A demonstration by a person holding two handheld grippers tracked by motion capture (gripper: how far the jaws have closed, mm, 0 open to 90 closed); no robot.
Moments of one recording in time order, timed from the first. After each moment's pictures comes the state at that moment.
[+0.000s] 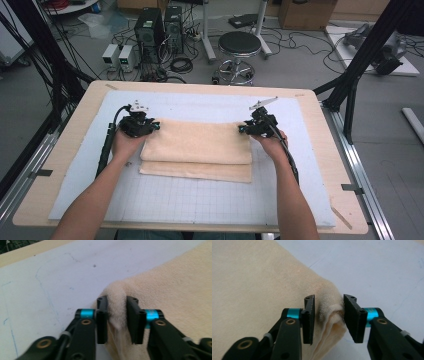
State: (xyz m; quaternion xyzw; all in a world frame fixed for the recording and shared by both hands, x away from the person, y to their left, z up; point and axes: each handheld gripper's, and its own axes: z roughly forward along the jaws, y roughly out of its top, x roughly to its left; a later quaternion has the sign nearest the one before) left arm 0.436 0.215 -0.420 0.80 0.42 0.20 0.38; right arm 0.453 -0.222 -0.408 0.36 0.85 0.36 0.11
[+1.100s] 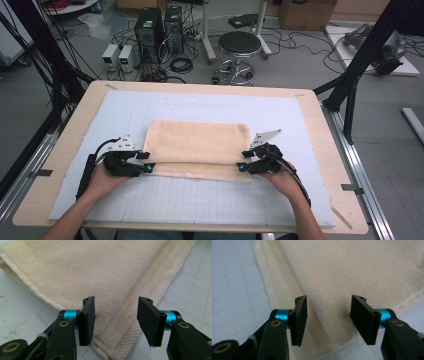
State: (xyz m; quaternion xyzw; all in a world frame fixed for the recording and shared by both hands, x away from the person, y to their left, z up) left arm 0.327 0.234 -0.429 0.85 0.29 0.10 0.42; right arm 0.347 -0.220 -0.418 0.25 0.89 0.37 0.07
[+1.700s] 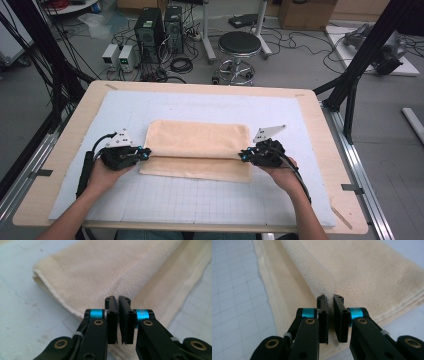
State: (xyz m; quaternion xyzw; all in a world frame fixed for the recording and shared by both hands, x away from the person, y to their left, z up) left arm 0.329 0.238 -0.408 0.84 0.29 0.16 0.44; right arm 0.348 -0.223 -0.398 0.24 0.88 0.40 0.08
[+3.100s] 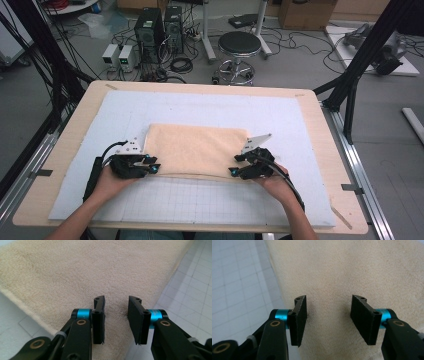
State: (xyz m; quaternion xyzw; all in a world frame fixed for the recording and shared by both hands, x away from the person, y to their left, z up) left arm 0.319 0.217 -0.430 0.86 0.27 0.10 0.42; right arm 0.332 -0.197 -0.419 0.23 0.90 0.36 0.07
